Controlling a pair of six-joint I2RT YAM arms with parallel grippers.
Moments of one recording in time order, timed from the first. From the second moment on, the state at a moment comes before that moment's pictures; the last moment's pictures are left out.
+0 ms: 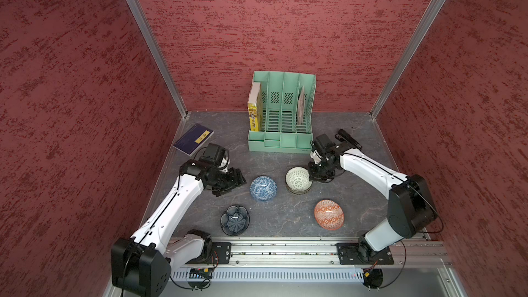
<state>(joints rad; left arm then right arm) -0.26 1.11 0.93 -1.05 0.36 -0.60 0.46 1.59 1.16 -0.92 -0.27 0.48</state>
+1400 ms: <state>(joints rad) -0.26 1.11 0.93 -1.06 0.37 -0.60 0.46 1.55 1.14 -0.94 -0.26 0.46</state>
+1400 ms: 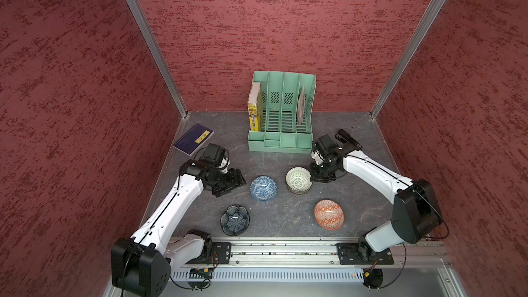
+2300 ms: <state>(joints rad) -0.26 0.96 0.87 -1.30 0.28 -0.74 0.46 1.41 1.27 -1.00 -0.26 0.46</state>
